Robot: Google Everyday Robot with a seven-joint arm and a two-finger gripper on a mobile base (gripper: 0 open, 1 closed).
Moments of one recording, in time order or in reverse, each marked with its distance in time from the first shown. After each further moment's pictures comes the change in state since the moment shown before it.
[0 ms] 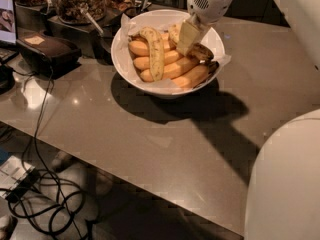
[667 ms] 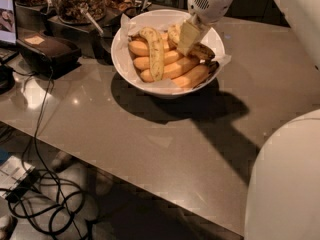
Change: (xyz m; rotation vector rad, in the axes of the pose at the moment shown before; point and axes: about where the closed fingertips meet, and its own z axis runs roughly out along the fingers) arm 0.000 0.000 0.000 0.000 -0.001 0.000
